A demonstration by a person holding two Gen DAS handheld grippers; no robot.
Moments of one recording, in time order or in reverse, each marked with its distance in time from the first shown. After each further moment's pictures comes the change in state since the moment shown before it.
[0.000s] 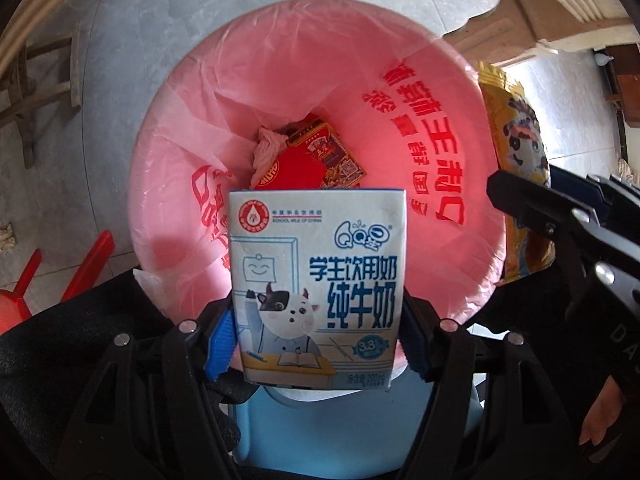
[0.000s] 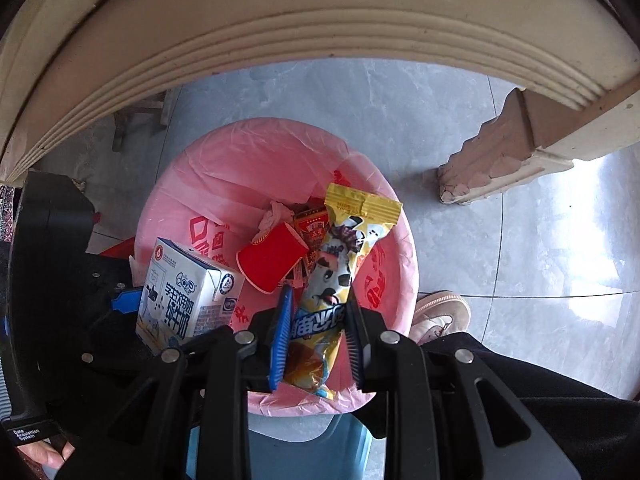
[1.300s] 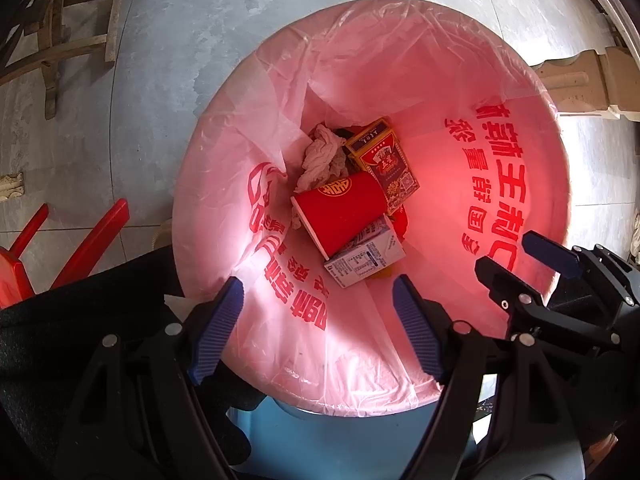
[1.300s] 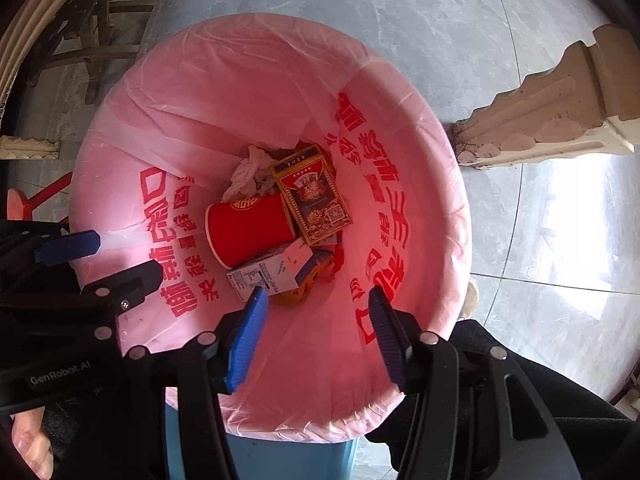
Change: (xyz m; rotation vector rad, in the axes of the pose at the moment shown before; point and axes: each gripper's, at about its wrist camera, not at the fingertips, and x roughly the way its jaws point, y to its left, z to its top) left arm 0.016 0.042 0.018 -0.173 0.026 0.054; right arm 0.077 -0.002 0.007 -0.040 0.176 -0.050
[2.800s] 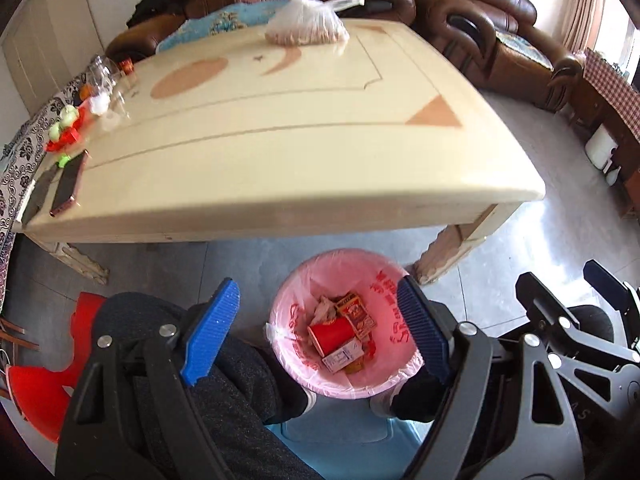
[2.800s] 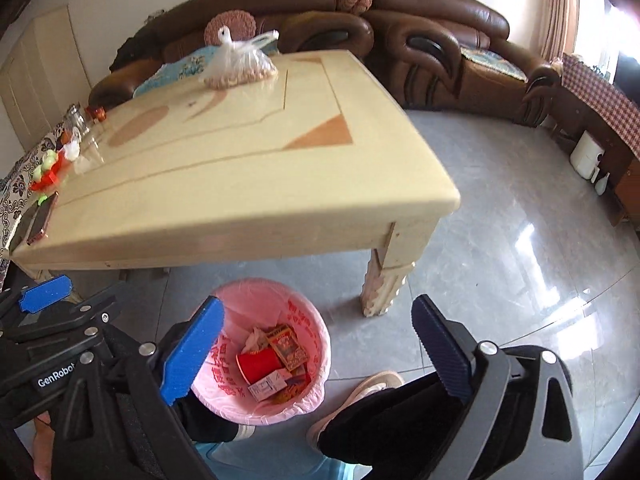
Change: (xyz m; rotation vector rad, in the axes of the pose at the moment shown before) left arm -0.278 -0.078 -0.177 -0.010 -0.811 0.142; right arm -0.288 -0.012 -0.161 0.175 -0.829 -0.112
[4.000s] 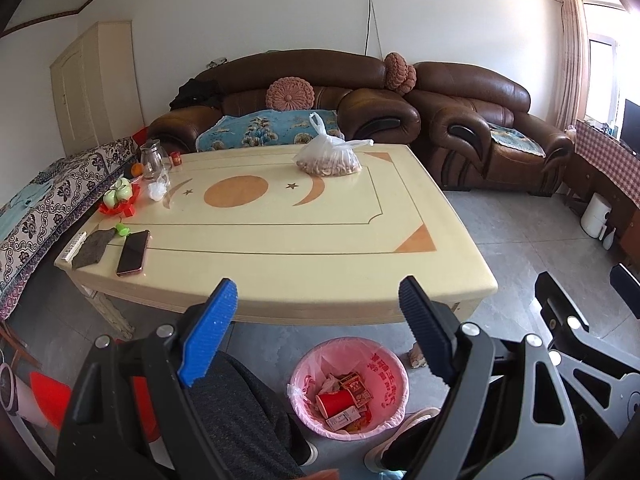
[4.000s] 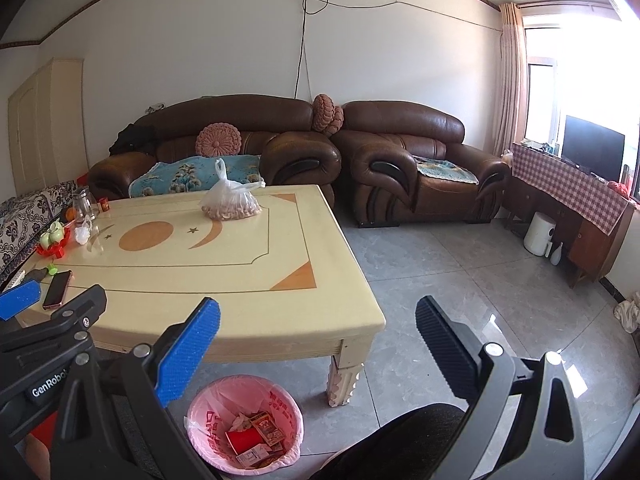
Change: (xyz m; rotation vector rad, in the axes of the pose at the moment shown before) left arm -0.166 0.008 0.003 -0.060 -0.364 0.050; right arm -0.190 0.014 0.026 -0.011 -0.402 -0.119
